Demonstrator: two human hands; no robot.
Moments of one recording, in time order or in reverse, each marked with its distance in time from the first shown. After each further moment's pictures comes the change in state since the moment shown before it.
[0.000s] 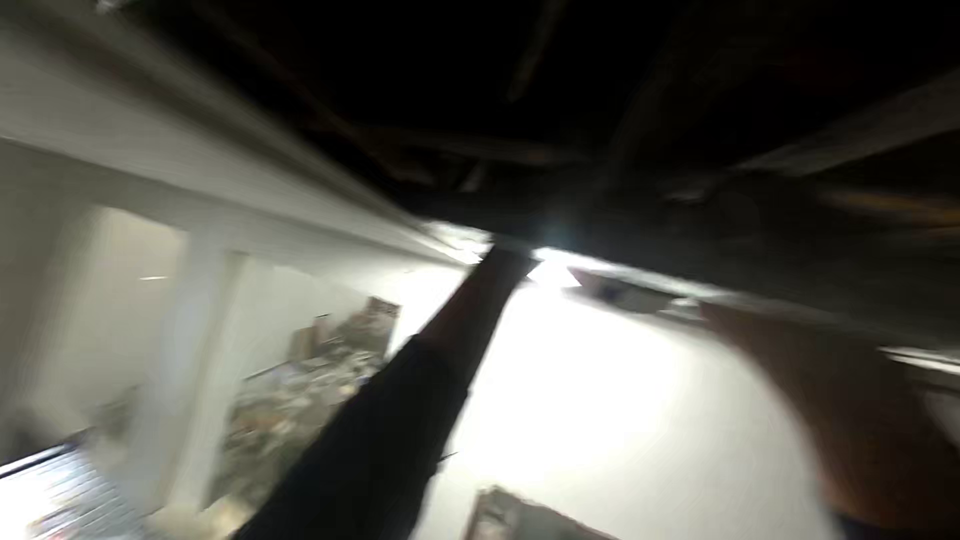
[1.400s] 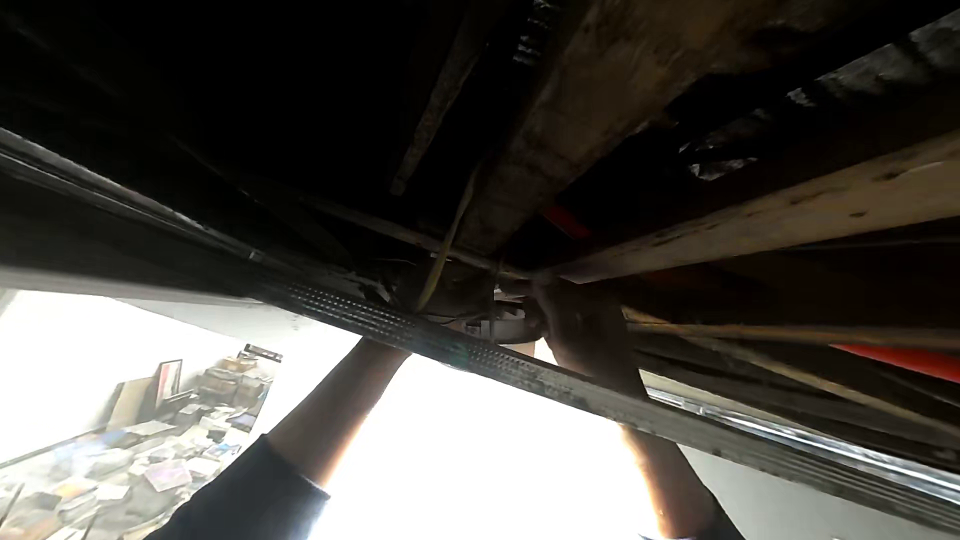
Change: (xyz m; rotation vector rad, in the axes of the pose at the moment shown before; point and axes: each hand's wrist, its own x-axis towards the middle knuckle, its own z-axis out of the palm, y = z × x) left_hand 0.021 0.047 0.010 -0.558 0.115 0.293; right_hand 0.041 -0.001 -0.019 0.784 0.133 0.023
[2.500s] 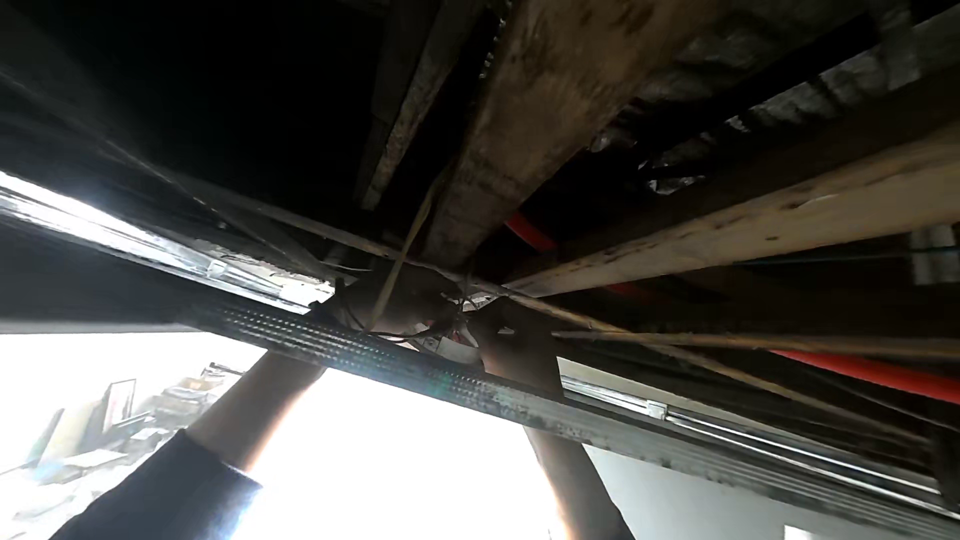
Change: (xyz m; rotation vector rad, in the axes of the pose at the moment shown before) left_hand 0.024 0.000 -0.033 0.145 -0.368 -0.103; right_hand -0.011 0.009 0.033 -0.091 0.138 0.228
